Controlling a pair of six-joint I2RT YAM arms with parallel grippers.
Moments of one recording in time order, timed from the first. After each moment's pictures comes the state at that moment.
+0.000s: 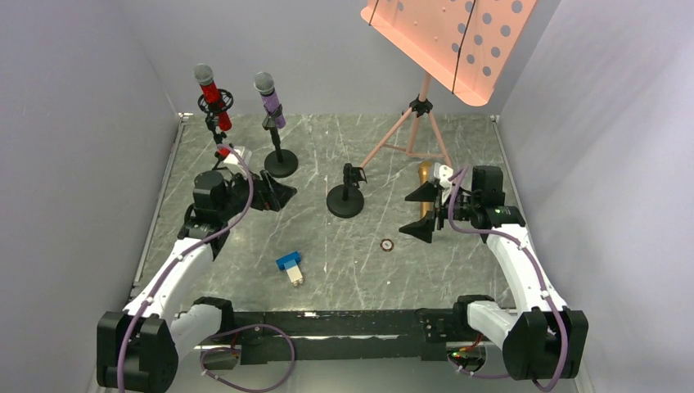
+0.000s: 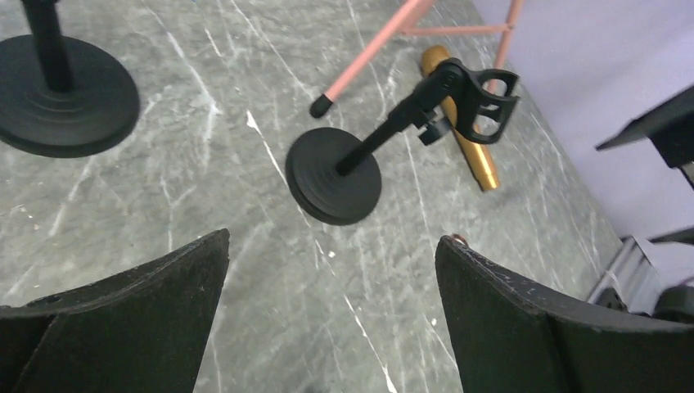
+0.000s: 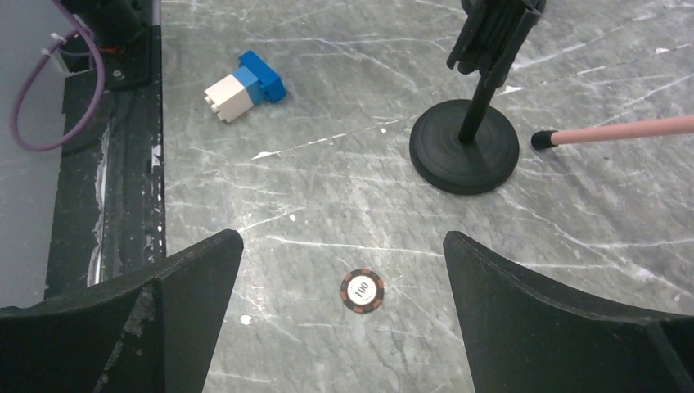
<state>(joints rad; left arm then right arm) -0.14 1.00 0.57 0.22 0.51 -0.39 0.01 1.03 0.77 -0.48 -1.23 -0.65</state>
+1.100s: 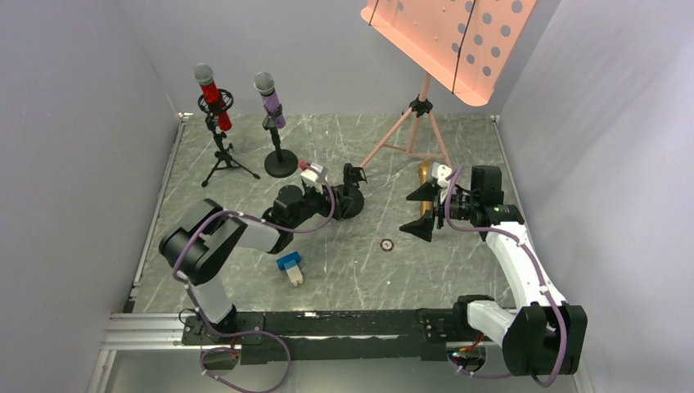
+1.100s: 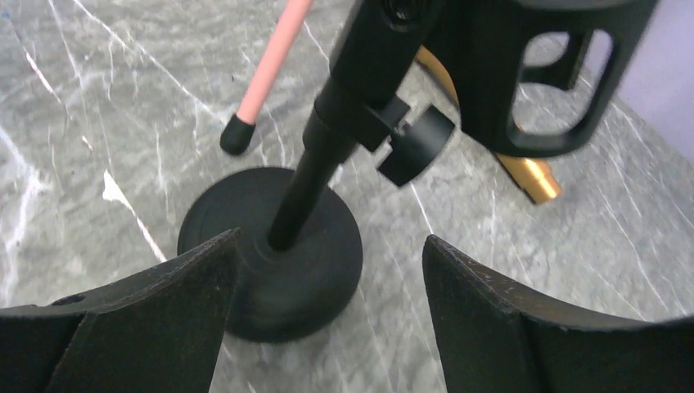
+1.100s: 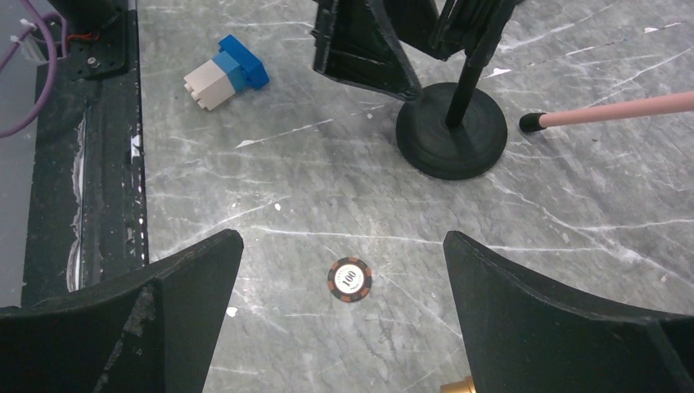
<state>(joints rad) -0.62 1.70 0.59 0.96 0.16 -0.31 0.01 1.06 0.77 -0.48 -1.18 -0.68</state>
